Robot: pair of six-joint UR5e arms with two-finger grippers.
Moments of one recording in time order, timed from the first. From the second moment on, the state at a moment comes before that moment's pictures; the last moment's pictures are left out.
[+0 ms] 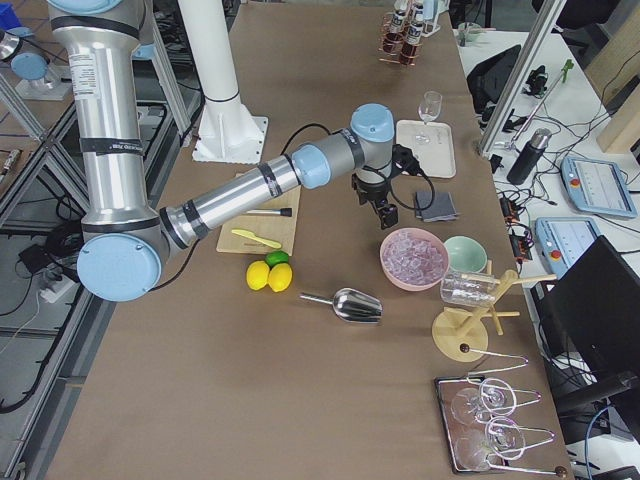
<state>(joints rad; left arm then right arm) -1.50 -2.11 -1.49 -1.39 -2.30 1.34 1.31 -1.50 1.99 -1.59 2.33 -0.10</state>
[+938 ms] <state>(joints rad) -1.35 -2.20 -1.85 -1.15 -2.29 1.04 1.26 -1.48 1.93 -0.98 2.40 0.26</state>
